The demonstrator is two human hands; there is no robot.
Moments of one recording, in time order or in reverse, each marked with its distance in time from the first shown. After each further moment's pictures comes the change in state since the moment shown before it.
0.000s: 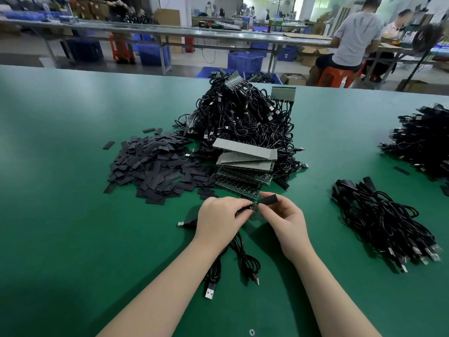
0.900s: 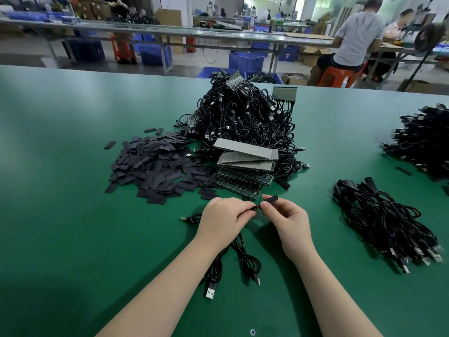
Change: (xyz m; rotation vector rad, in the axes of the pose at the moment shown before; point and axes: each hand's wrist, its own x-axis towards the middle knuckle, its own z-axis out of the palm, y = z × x) left_hand 0.001 -0.001 -0.003 -0.050 -0.104 0.072; right_hand -0.002 -0.004 -0.002 0.004 0.042 0.032
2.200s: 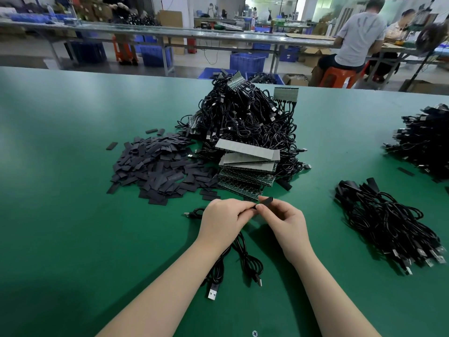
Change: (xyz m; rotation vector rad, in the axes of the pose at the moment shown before) left_hand -0.001 0.005 -0.003 -0.022 0.023 -0.079; right_hand -0.003 -0.002 0.008 -0.110 -0.026 -0.021
